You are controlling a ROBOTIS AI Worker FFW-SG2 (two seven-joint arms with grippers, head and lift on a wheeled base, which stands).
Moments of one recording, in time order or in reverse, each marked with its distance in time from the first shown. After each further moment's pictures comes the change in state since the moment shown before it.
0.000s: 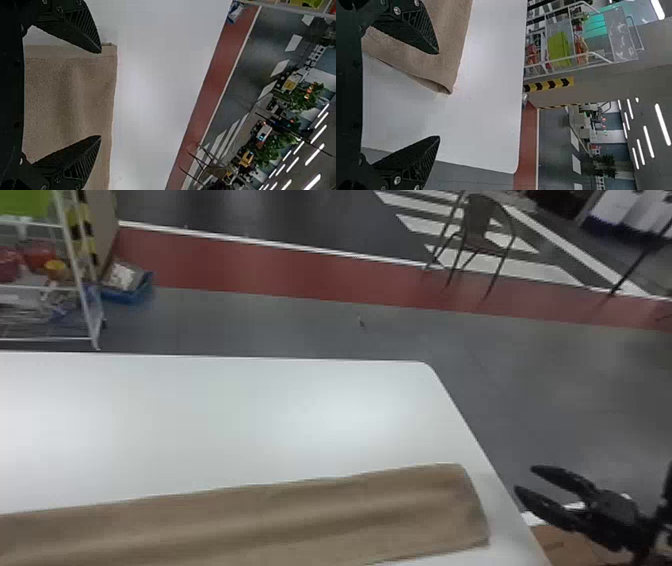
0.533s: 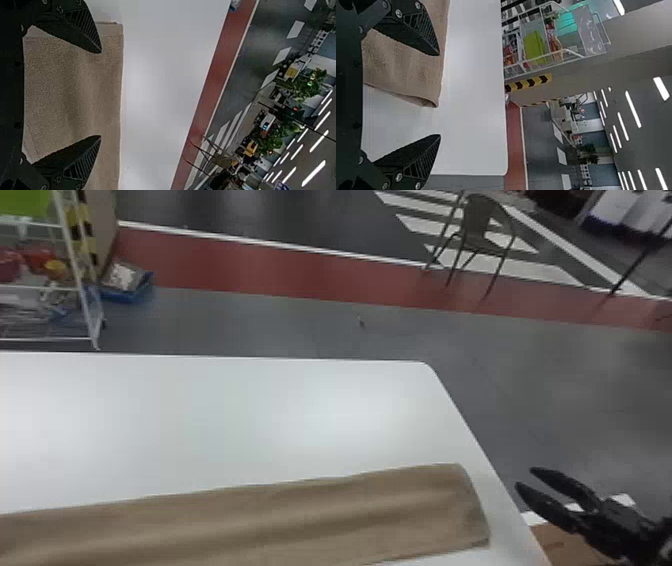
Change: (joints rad) left arm 0.059 -0.001 -0.079 0.002 -0.009 -0.075 0.033; right arm 0.026 0.087 -0.054 -0.127 -0.060 0.137 0.000
